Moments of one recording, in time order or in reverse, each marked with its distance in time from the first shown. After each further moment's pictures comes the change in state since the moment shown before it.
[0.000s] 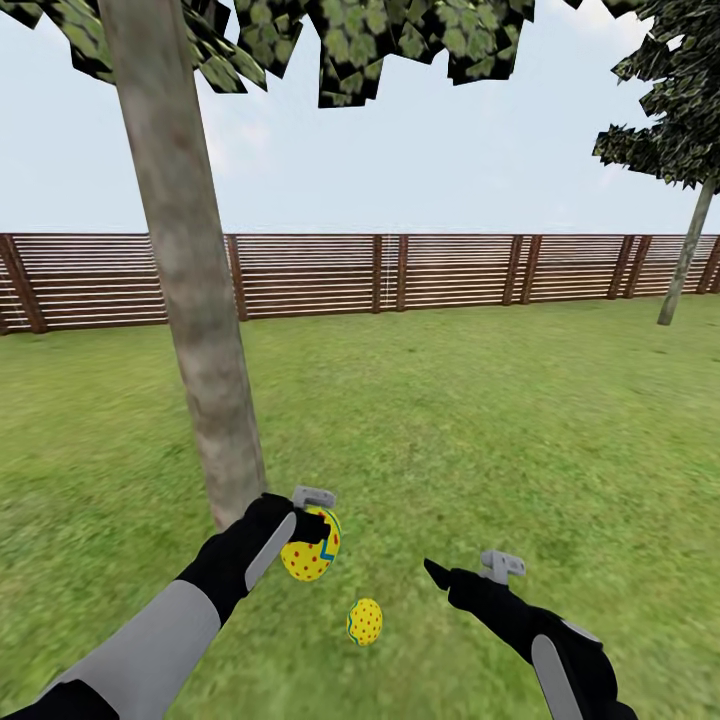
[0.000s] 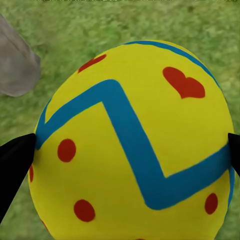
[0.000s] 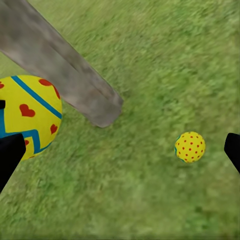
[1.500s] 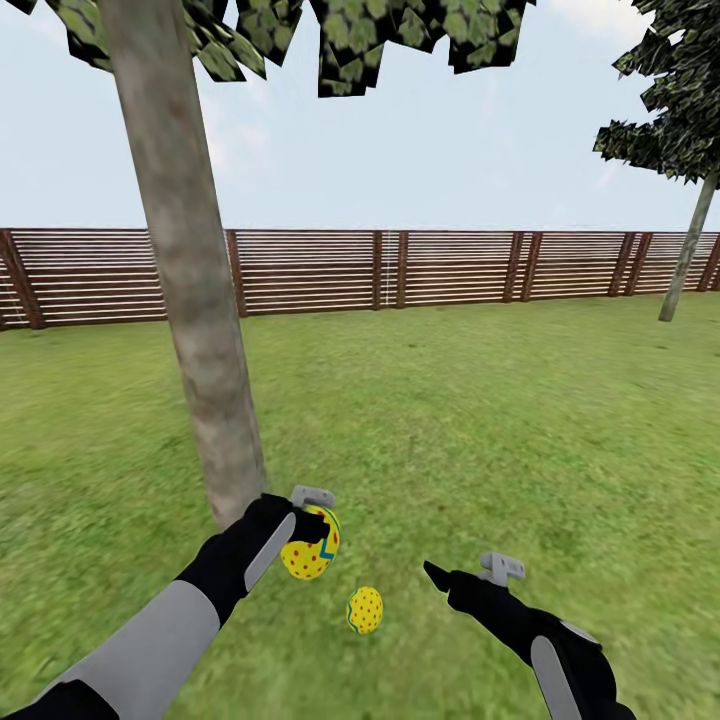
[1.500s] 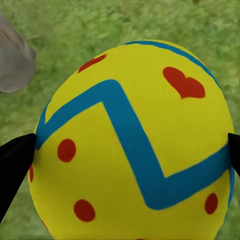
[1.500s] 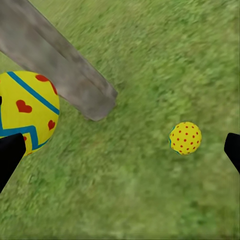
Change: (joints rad) left arm 0.001 0.001 -0.001 0.002 0.000 -0.011 0.003; right arm 0.000 0.000 0.000 0.012 0.000 -0.001 0.000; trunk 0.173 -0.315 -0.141
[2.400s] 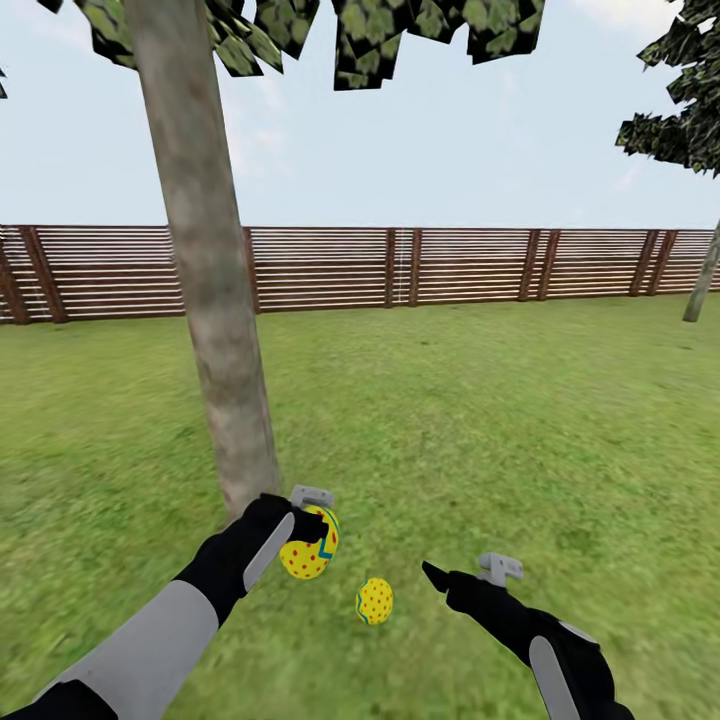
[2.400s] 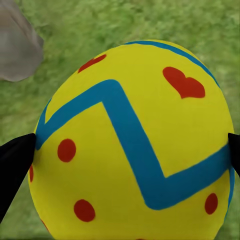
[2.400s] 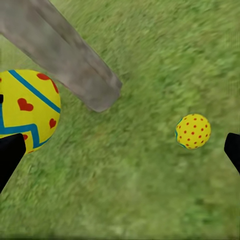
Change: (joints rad) left arm 0.000 0.004 0.001 -0.001 0.000 0.000 0.000; right arm 0.000 0.000 0.008 0.001 -0.002 0.000 0.000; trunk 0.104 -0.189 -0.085
